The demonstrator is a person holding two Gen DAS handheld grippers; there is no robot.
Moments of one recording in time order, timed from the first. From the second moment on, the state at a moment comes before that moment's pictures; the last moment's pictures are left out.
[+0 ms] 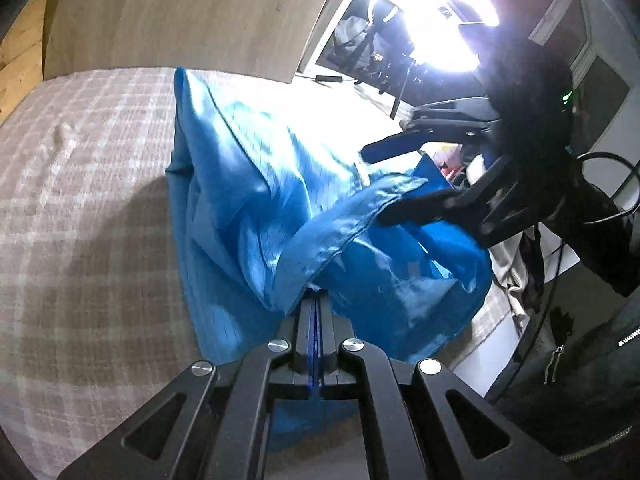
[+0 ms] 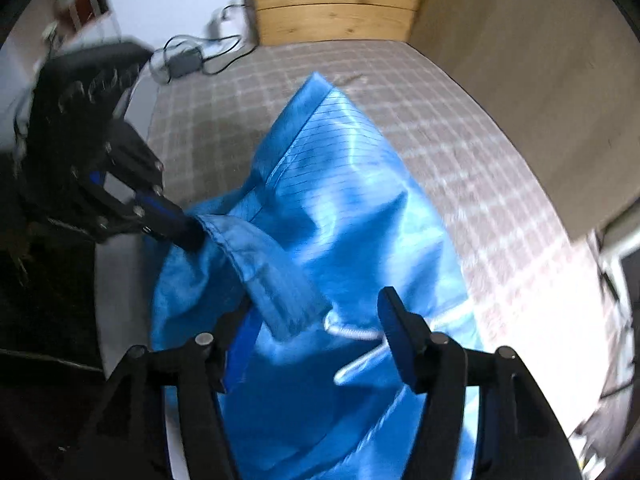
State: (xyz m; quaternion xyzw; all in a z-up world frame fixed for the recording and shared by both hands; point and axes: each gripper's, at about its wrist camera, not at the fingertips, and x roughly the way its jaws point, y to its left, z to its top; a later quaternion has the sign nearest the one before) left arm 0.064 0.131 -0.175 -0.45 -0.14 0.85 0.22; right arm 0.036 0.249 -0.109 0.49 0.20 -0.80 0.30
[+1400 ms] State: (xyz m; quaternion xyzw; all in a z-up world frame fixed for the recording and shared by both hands) left arm 0.027 0.146 -0.183 -0.53 -0.05 0.82 0.23; right arm -0.058 0.250 -0.166 0.63 0.07 -0.64 0.43
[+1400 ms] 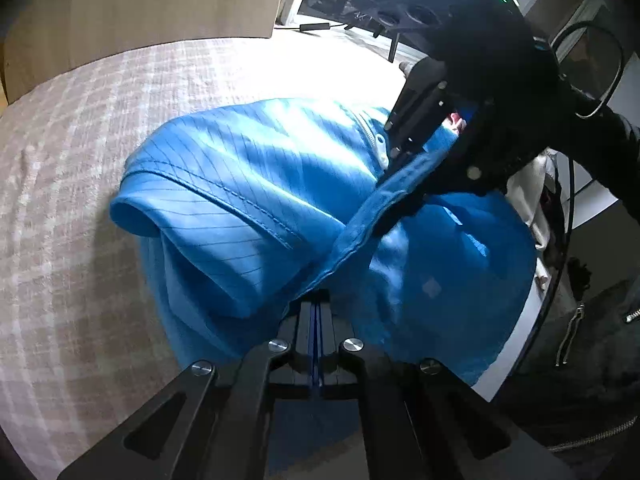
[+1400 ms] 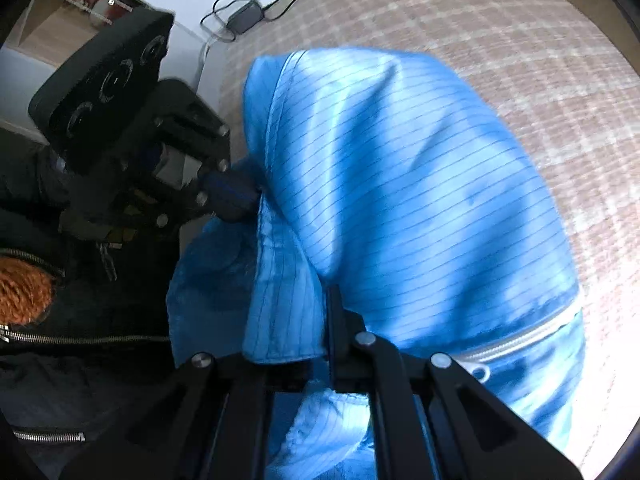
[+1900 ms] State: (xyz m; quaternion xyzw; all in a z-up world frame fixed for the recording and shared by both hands) left arm 0.032 0.117 -0.211 -0.53 -0.07 0.81 0.24; right arm -0.116 0.262 -0.202 0.65 -0.05 -0.66 0.38
